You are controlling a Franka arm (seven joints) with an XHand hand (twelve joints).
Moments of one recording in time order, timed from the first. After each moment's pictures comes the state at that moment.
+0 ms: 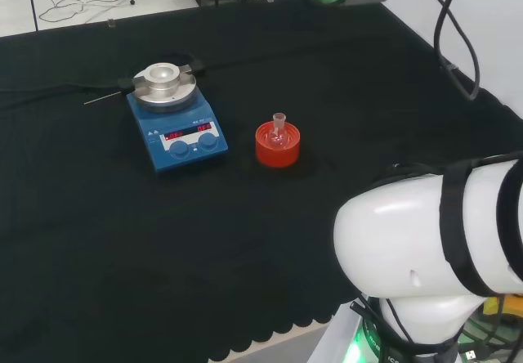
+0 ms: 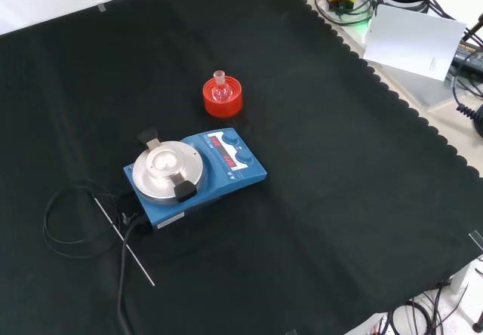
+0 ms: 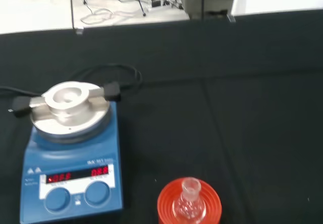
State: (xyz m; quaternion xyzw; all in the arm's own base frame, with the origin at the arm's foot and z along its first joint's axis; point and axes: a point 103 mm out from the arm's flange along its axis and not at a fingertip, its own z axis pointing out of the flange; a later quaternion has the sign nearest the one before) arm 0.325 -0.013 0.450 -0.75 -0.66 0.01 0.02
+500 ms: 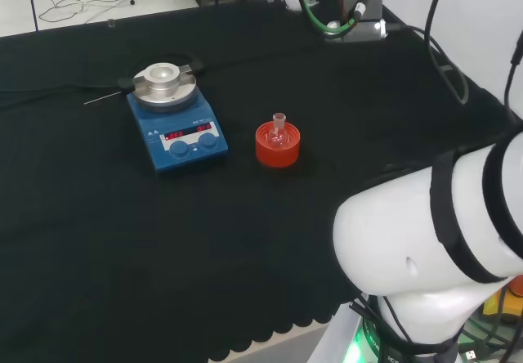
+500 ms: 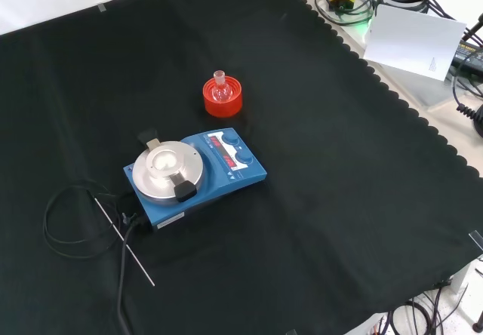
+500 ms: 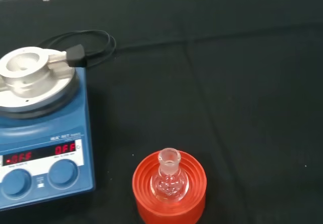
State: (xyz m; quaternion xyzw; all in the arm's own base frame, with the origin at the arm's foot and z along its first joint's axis) arm 0.357 -0.043 0.374 -0.77 -0.64 0.02 0.05
